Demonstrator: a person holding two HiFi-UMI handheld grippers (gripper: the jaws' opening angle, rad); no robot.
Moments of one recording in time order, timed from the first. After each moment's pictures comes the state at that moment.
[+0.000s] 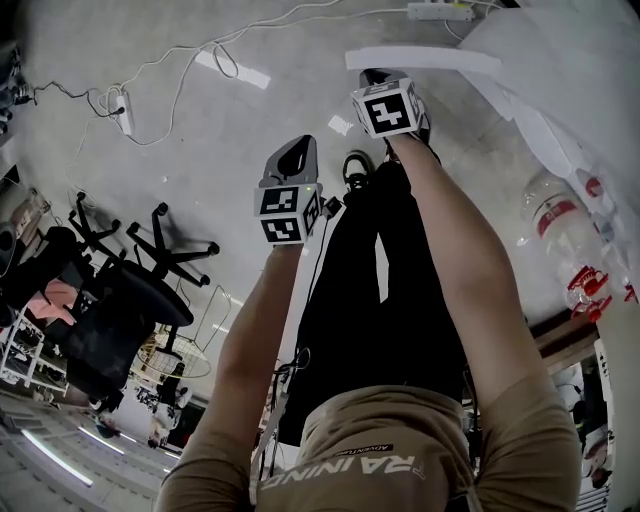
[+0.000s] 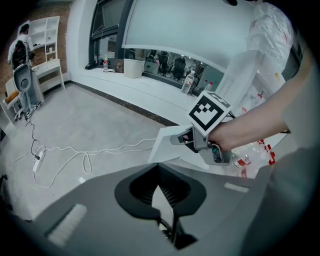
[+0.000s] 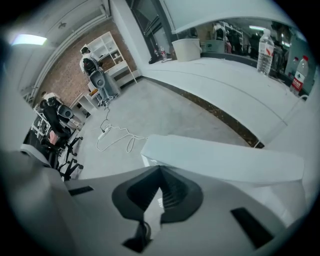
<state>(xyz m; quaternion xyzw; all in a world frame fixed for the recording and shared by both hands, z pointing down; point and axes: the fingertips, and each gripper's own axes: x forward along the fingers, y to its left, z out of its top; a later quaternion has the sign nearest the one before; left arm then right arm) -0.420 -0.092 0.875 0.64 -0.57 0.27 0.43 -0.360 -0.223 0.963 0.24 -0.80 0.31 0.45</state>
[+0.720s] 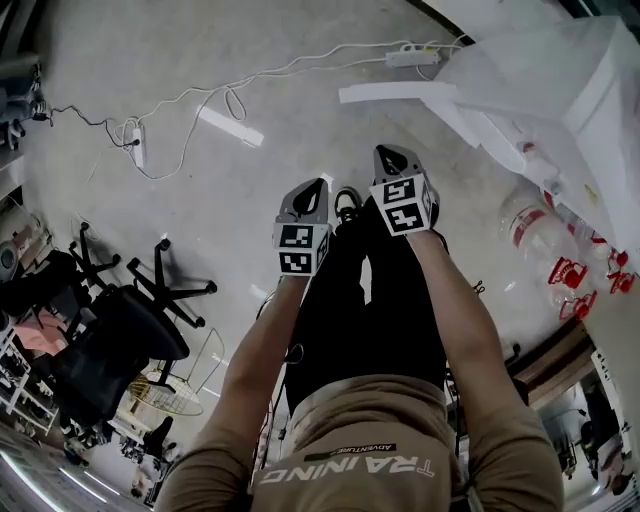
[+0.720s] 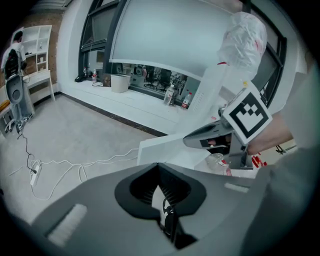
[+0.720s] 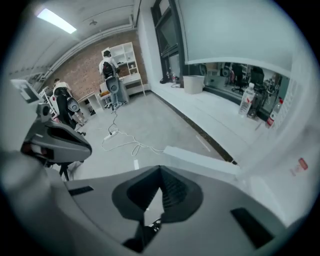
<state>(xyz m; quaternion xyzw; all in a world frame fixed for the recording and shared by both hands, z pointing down) -0.378 -0.061 0.779 0.70 -0.55 0.25 0.38 -0.293 -0.150 0.796 0.27 -0.84 0.20 0.42</state>
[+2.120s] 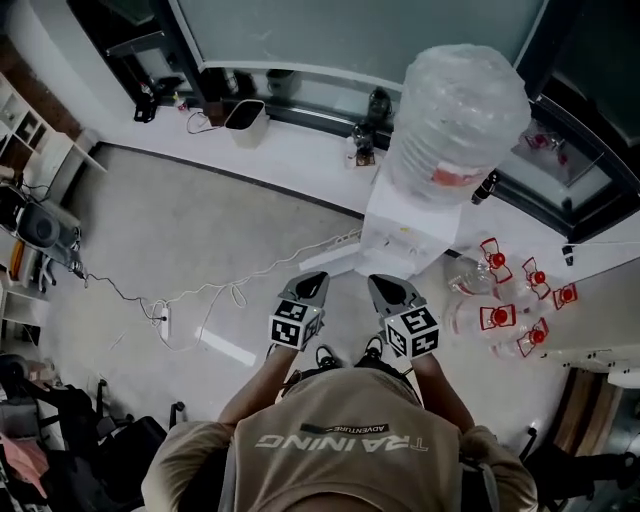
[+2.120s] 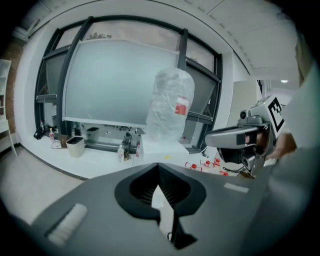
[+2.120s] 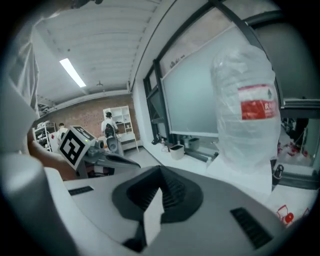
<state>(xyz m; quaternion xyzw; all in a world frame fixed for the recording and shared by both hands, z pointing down) -0.242 -0.059 0.364 0.87 -0.42 0.16 0.18 -0.154 -0.041 0.310 0.40 -0.89 0.14 0.15</state>
